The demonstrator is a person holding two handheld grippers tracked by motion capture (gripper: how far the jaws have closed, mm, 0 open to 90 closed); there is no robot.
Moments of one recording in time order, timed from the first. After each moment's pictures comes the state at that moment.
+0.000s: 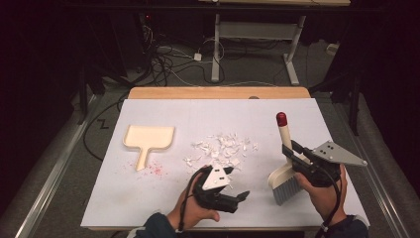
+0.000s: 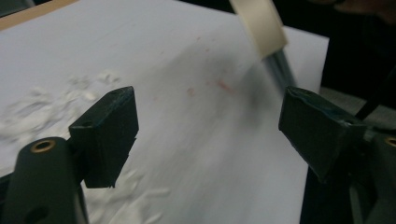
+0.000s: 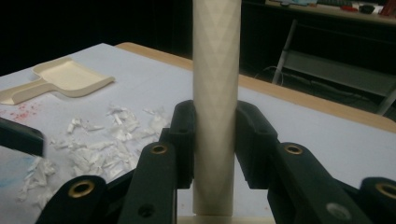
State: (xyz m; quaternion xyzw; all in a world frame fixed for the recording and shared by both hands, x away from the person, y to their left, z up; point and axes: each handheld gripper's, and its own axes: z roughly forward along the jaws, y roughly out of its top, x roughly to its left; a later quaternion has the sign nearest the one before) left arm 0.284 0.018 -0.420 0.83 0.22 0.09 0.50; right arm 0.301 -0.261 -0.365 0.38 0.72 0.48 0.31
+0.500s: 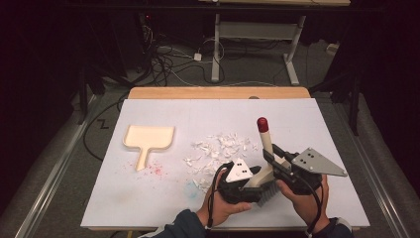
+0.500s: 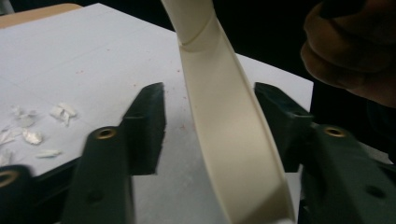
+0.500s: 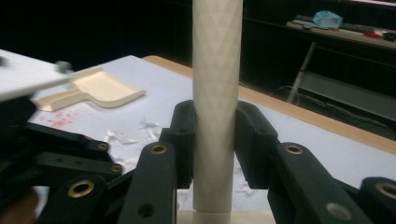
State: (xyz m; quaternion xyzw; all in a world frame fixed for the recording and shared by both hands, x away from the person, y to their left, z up) left arm 0.297 -0.026 -0.424 0.80 0.23 0.06 0.54; right arm 0.283 -0.216 -0.364 0.33 0.73 0.51 0.32
